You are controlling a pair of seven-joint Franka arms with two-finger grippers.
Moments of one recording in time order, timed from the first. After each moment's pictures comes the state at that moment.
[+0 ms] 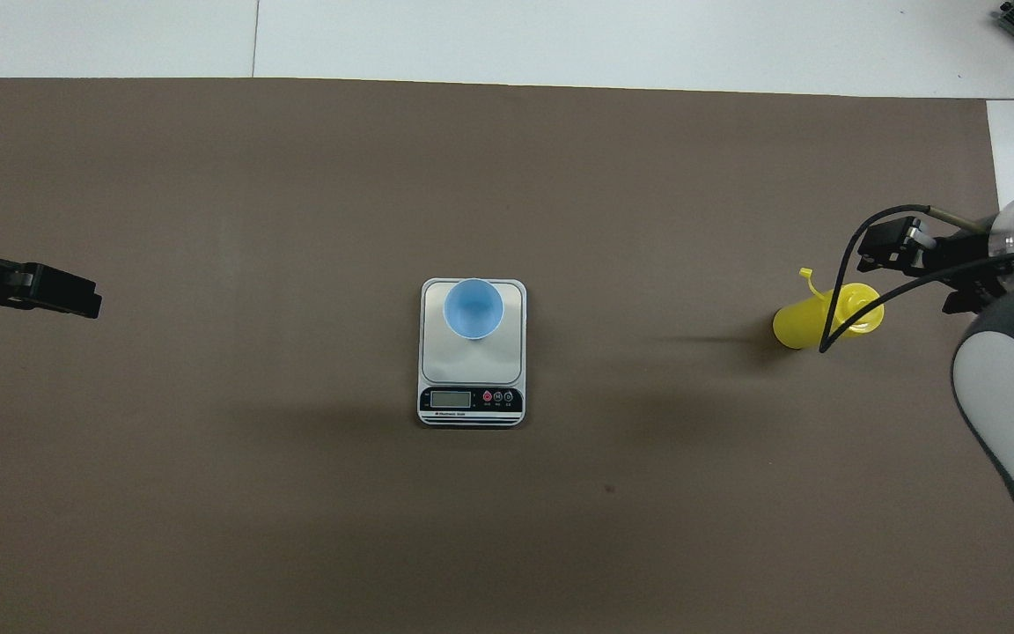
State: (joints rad) left arm 0.01 -0.02 -0.07 -1.64 -0.02 1.58 0.11; right arm -0.07 -0.02 0.10 -1.74 -0.07 1.77 0.50
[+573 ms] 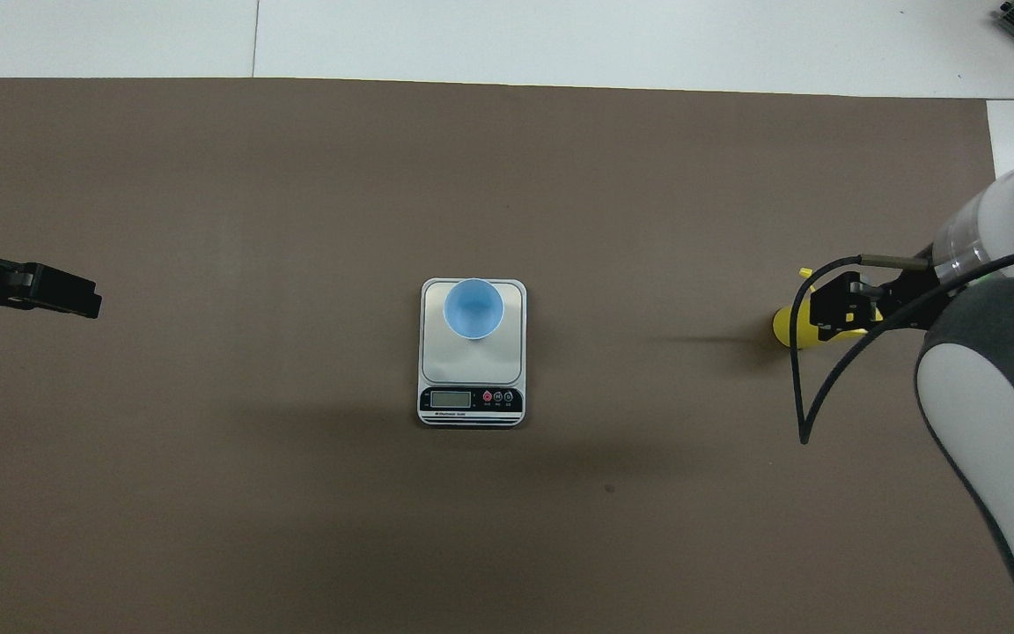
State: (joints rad) left arm 0.01 -0.02 -0.07 -1.64 -0.02 1.58 0.11; right arm 0.04 0.03 0.10 -1.57 -0.04 1.42 0.28
